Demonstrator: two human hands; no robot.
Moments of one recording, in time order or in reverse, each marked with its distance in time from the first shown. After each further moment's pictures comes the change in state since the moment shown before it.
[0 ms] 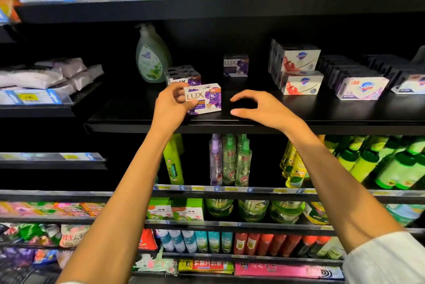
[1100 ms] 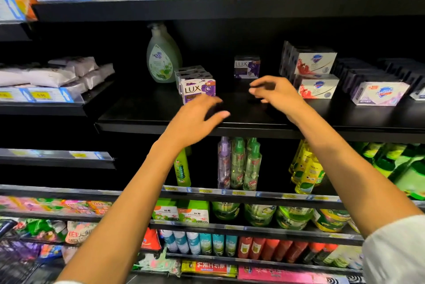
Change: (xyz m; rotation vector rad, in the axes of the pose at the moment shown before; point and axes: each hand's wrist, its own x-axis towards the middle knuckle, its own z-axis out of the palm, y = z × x) left_hand -0.010 -0.002 0.004 0.608 -0.307 0.485; right_hand 0.043 0.010 -0.009 0.278 0.239 0.143
